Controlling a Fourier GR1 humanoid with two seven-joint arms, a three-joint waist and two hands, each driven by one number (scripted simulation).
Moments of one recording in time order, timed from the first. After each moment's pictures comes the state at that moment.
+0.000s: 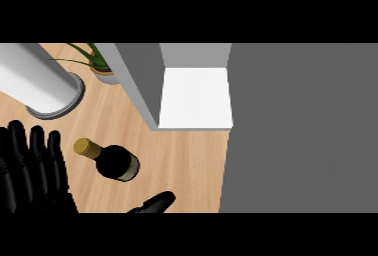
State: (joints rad) left arm -0.05 0.07 -0.62 -2.30 -0.85 0.91 0.84; right arm -0.01 -0.13 0.12 -2.48 -0.11 0.05 0.56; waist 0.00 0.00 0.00
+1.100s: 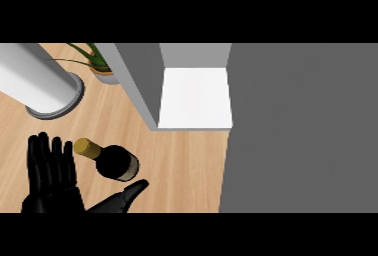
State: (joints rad) left arm 0.17 0.19 -0.49 -2.12 -0.07 0.99 0.20; right arm -0.02 -0.12 0.11 -2.49 -0.10 0.06 0.60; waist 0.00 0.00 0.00
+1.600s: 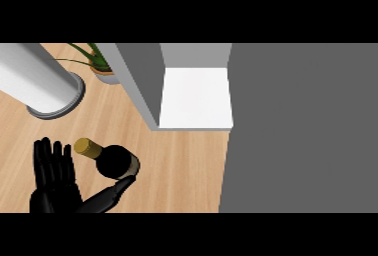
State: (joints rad) left arm 0.27 0.12 -0.31 -1.93 0.20 0.77 -0.16; right arm -0.03 -0.11 0.10 -2.49 -0.09 0.06 0.60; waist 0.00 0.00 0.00
